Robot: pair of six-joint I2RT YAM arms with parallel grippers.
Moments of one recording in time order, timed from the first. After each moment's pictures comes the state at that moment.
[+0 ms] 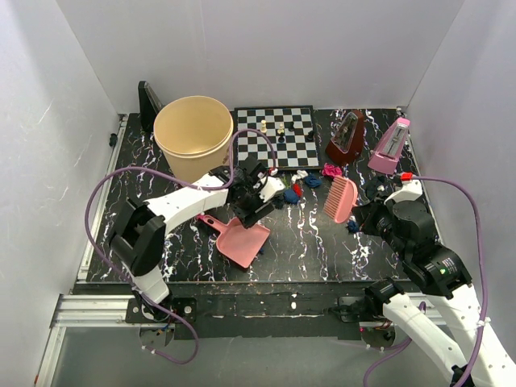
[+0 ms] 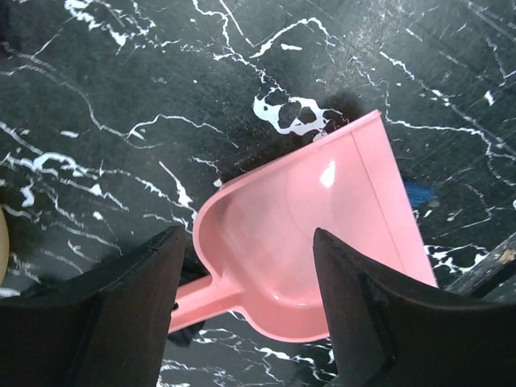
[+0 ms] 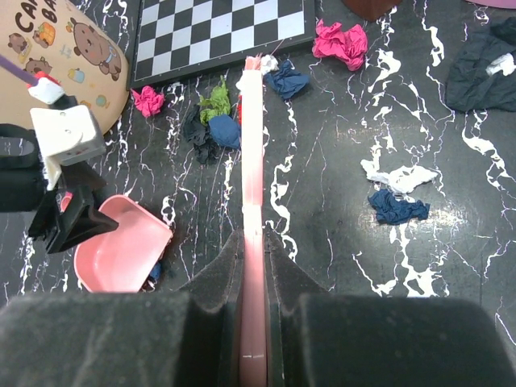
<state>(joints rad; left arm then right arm) -0.77 1.69 1.29 -0.76 0.04 0.28 0.51 0.49 0.83 -0.77 0.22 0.54</state>
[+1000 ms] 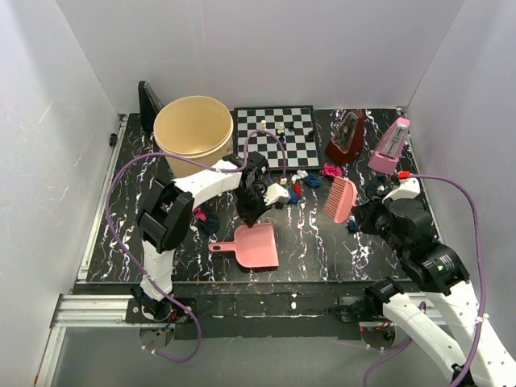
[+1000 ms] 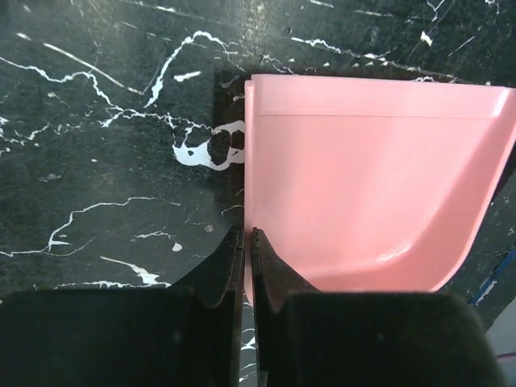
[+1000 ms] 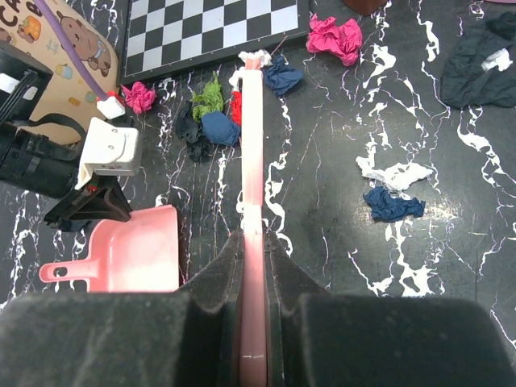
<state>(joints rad) -0.68 1.99 1.49 -0.98 0.39 0.64 0.51 0.52 0.83 -0.77 0.23 0.54</state>
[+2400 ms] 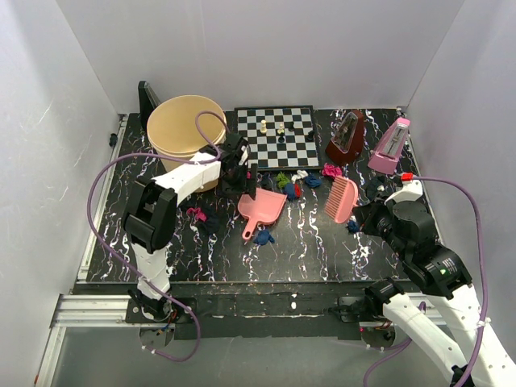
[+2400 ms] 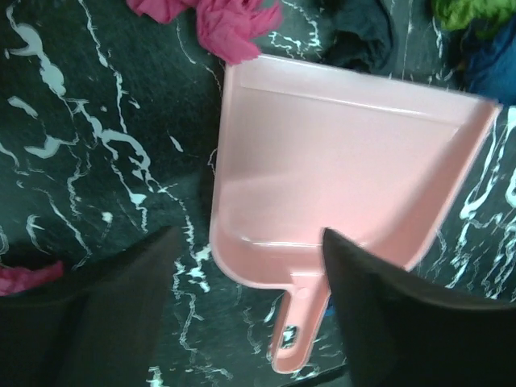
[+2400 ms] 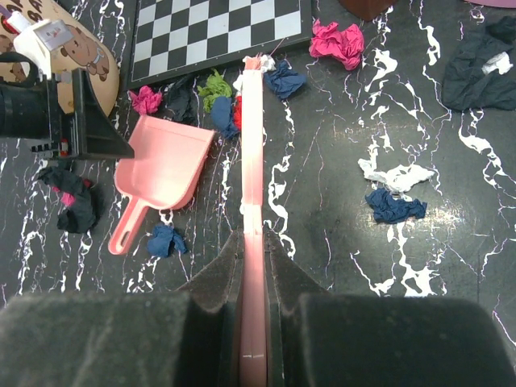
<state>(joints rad) -0.52 1.92 1.48 -0.73 0.11 -0.40 0.51 0.49 0.83 -0.78 0.23 0.54</state>
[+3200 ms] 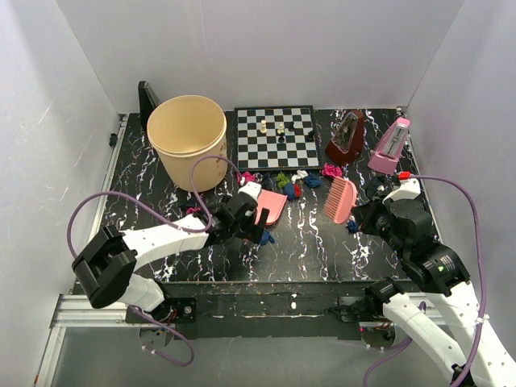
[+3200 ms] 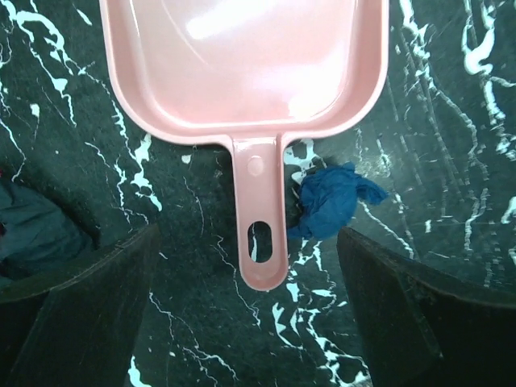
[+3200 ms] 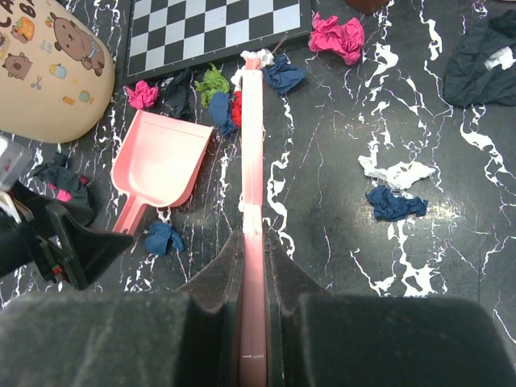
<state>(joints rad) -0.88 1.42 0.84 -0.29 -0.25 -0.39 0.51 0.51 0.83 -0.77 0.22 0.54</state>
